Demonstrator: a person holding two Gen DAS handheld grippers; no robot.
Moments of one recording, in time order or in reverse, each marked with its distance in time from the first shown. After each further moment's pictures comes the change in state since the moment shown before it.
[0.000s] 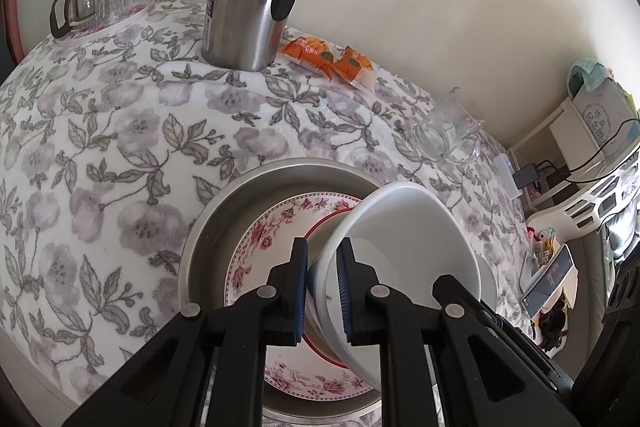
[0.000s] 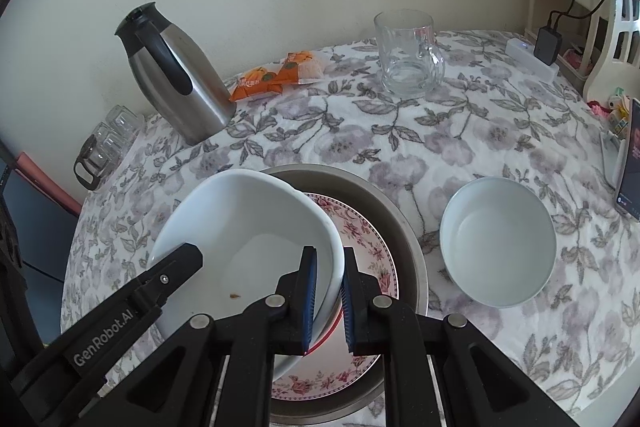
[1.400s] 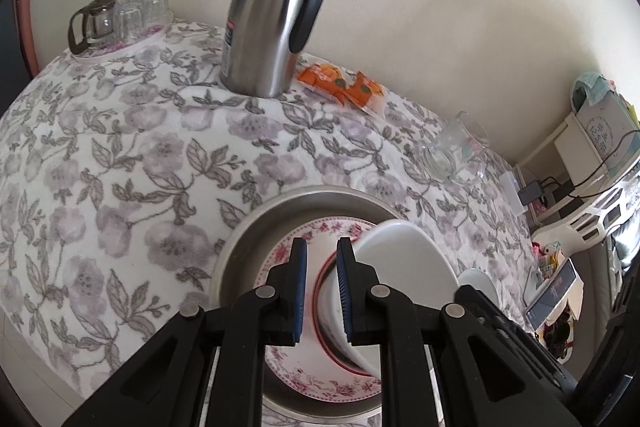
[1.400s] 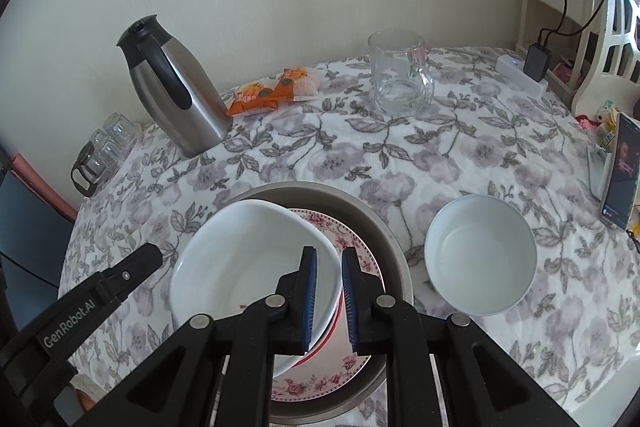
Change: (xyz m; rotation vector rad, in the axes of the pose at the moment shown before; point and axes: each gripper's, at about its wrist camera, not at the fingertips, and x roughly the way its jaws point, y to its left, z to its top) left arm -0.028 0.006 0.009 -0.013 -0.068 0.048; right arm -0.019 0.000 0.006 -0.011 -0.050 -0.029
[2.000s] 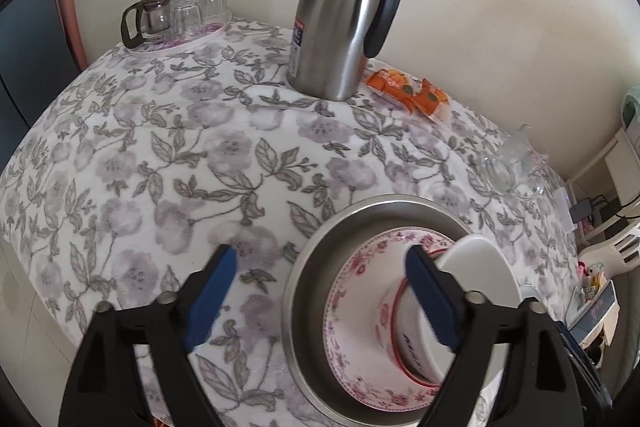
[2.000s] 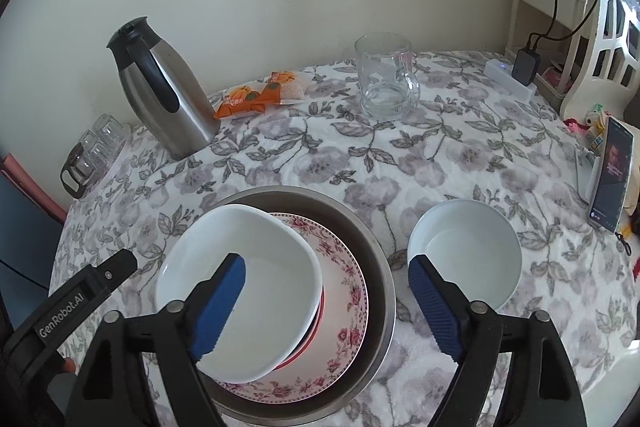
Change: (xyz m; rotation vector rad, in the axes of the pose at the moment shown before) left arm 0.002 0.028 0.003 -0.052 -0.013 0.196; right arm 0.000 -0.005 0.001 -0.001 -0.010 -0.040
